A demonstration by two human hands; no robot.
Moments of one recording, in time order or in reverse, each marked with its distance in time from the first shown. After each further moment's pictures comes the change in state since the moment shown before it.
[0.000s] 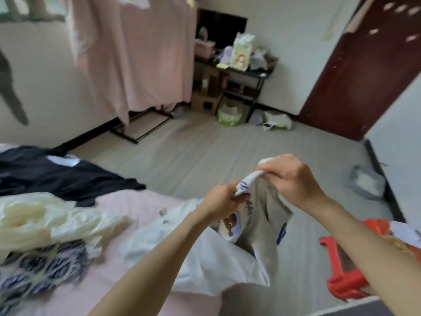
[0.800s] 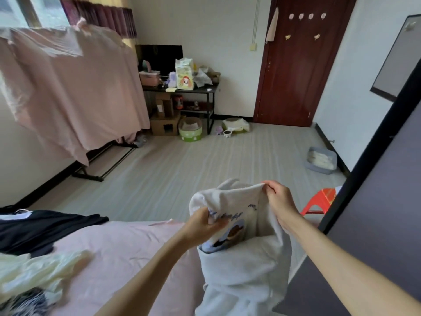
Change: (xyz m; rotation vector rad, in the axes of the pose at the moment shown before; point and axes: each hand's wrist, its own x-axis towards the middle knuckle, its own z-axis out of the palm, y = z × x) left_hand -0.045 0.134 0.098 -0.218 -0.255 -0.068; right_hand -0.182 0.082 -0.063 0.612 0.341 1.082
